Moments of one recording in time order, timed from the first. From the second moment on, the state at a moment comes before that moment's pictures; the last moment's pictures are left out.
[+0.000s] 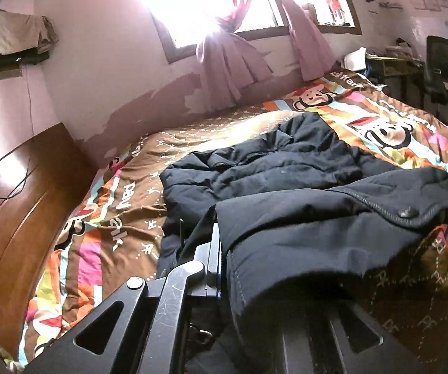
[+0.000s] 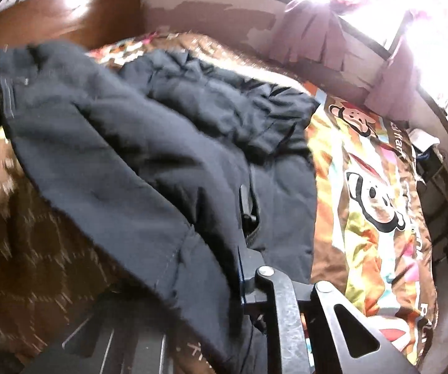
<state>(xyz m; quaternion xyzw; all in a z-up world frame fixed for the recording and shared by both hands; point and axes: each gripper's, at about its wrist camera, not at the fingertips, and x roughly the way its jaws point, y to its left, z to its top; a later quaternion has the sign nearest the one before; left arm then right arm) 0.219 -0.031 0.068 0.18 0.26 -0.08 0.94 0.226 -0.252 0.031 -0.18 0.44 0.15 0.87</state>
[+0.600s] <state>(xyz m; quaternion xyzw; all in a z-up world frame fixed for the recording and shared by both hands) 0.153 -0.013 0.109 0.25 0.23 -0.09 0.94 0.204 -0.246 0.119 -0.19 0.38 0.18 0.89</state>
